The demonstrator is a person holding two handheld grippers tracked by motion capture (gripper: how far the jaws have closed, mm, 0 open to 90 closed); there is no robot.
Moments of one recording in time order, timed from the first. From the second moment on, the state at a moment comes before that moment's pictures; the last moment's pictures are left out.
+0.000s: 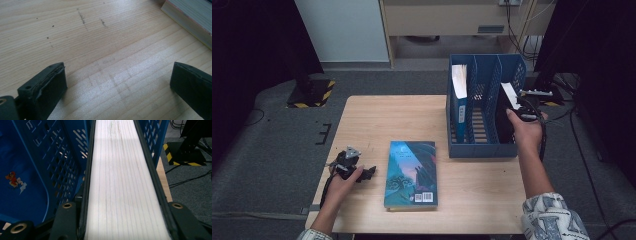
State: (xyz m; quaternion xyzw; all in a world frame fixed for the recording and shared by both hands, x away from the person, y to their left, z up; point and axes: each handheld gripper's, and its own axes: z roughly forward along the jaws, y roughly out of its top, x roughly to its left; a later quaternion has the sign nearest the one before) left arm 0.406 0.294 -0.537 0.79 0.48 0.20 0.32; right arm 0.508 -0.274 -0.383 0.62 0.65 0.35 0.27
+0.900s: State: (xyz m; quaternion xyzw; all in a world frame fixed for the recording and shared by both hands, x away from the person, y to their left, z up) left arm 0.406 0.293 -0.537 0.79 0.48 0.20 0.32; right arm 0.522 -0.273 -0.376 0.63 0.64 0.36 0.25
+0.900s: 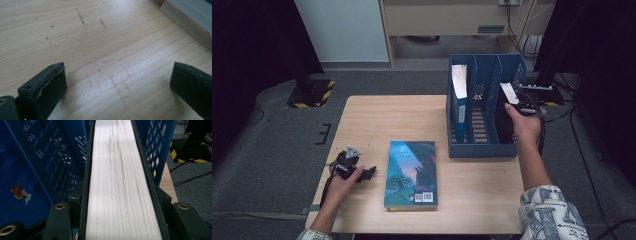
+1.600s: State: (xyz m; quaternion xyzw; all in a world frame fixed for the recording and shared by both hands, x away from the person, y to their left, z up) left arm 0.406 0.293 -0.537 0.79 0.47 0.20 0.32; right arm 0.524 -0.270 -0.375 0.63 0.64 0.35 0.26
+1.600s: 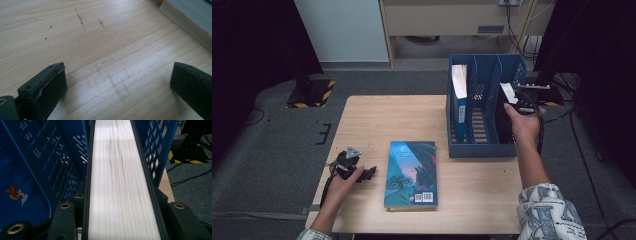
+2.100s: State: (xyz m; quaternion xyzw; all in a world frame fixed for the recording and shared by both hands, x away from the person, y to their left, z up) left arm 0.406 0.293 -0.537 0.80 0.47 0.20 0.32; right arm 0.530 -0.282 -0.371 0.63 0.64 0.36 0.26
